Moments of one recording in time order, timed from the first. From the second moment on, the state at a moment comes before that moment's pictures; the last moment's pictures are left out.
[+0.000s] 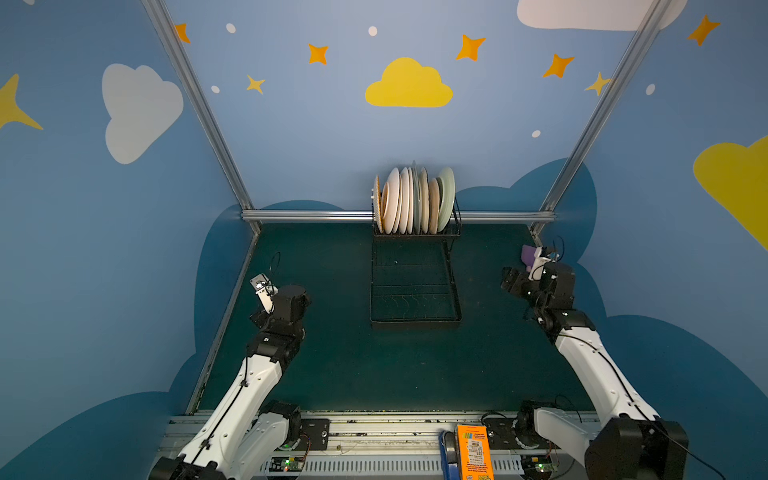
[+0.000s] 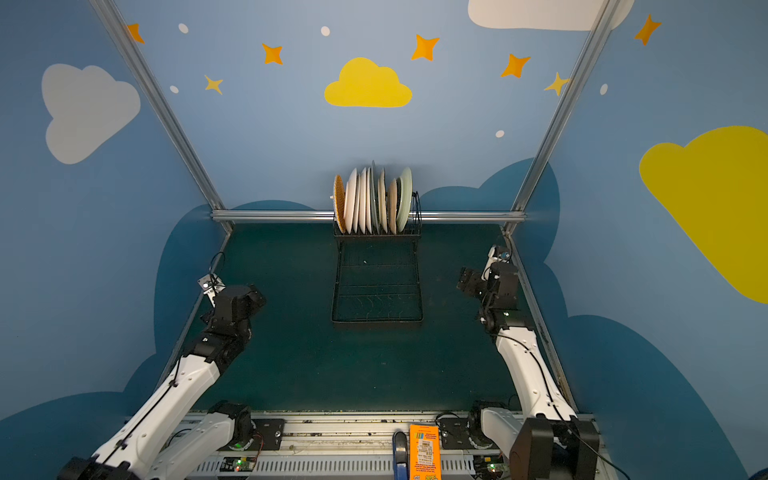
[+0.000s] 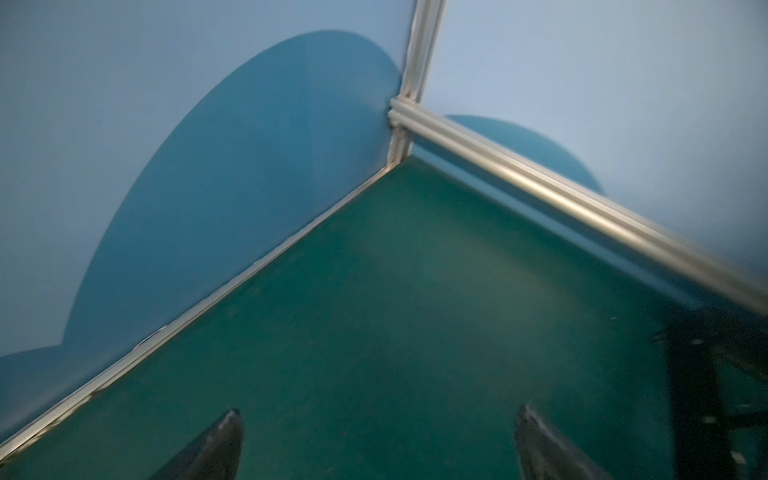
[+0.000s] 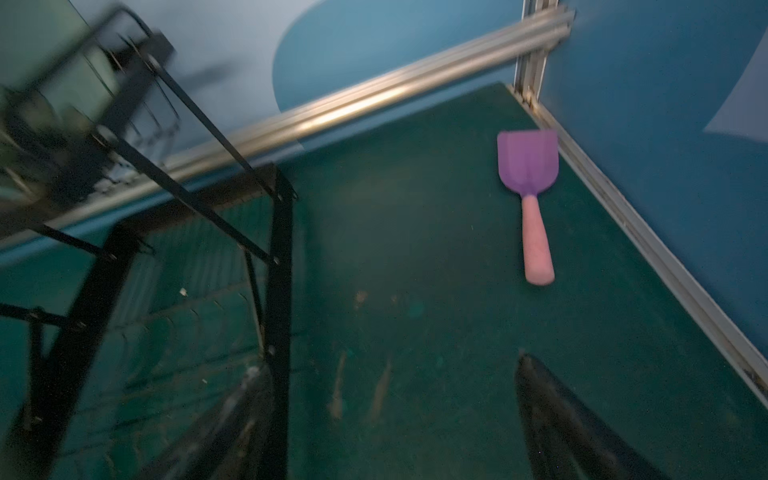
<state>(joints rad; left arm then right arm) -0.18 0.90 0.58 -0.27 -0.70 -0.56 0.02 1.08 0.69 -0.12 -0.01 0.26</state>
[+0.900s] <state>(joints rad) -0.08 1.53 0.28 0.78 -0.42 -0.18 -0.01 1.43 0.43 0.39 -0.01 0.13</state>
